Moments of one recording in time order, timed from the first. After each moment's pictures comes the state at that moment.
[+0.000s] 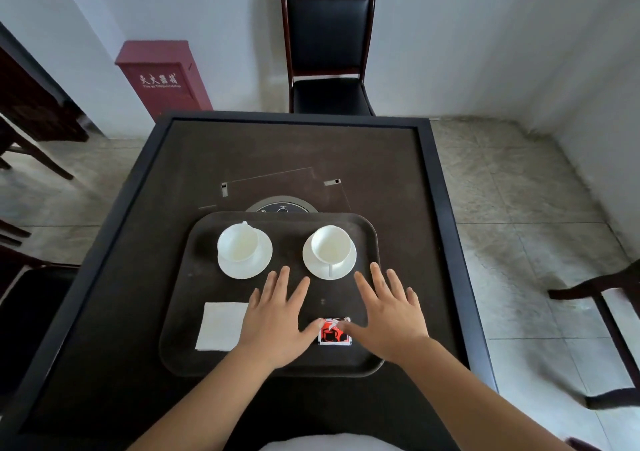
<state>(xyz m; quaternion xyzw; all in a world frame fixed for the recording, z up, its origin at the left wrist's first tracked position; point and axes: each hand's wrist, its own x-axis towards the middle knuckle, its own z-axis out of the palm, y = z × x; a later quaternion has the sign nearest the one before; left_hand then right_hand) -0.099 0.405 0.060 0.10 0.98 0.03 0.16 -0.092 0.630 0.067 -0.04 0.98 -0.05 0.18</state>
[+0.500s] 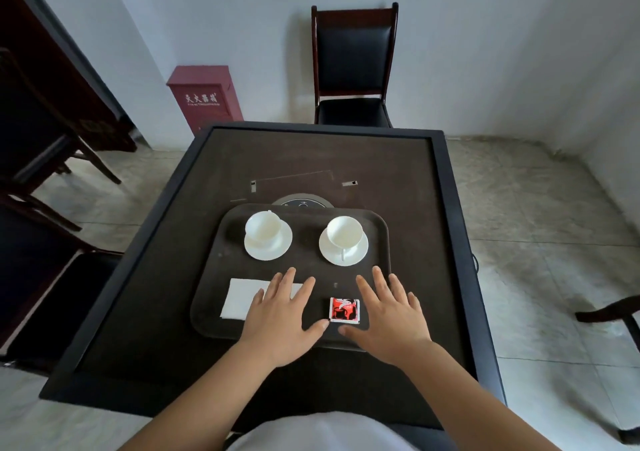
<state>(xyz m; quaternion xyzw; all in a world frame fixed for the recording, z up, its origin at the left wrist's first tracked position) -0.028 0.401 0.114 0.08 0.99 0.04 0.15 -0.037 0.619 0.084 -0.08 0.98 -0.08 0.16</state>
